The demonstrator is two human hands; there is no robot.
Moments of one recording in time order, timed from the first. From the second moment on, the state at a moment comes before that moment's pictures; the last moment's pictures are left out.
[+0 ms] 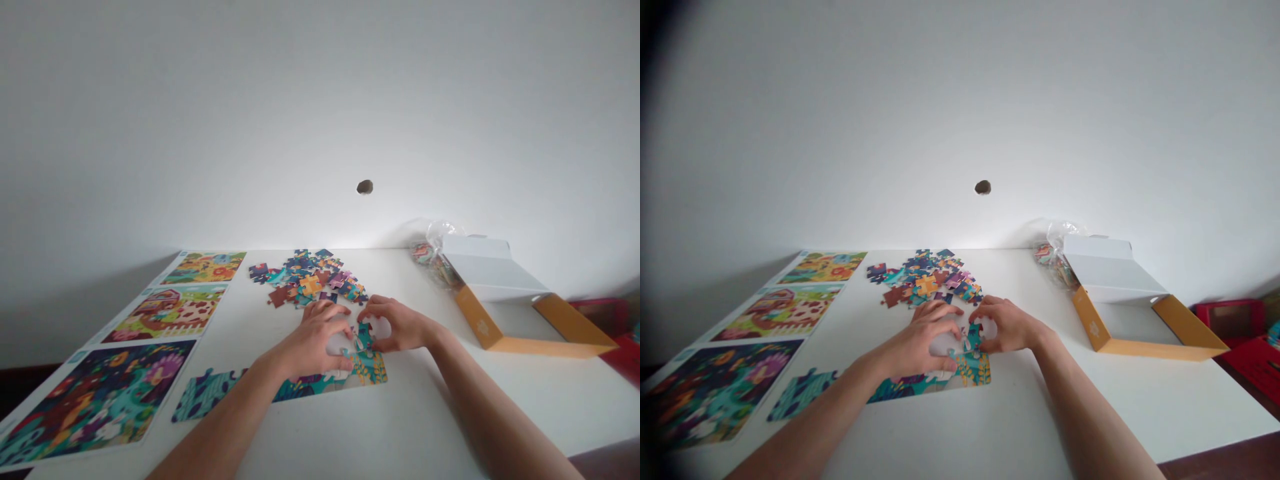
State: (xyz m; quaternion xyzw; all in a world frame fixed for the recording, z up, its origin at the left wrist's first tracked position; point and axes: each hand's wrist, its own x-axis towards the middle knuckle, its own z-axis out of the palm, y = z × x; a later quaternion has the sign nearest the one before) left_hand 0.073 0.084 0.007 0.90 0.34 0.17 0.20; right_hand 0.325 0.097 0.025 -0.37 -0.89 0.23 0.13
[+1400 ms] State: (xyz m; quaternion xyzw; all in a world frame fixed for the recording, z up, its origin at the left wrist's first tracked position) left_hand 0.073 0.094 -0.004 0.85 0.43 0.28 0.10; right_hand 0.306 0.113 -0.009 -0.52 -0.79 0.07 0.31
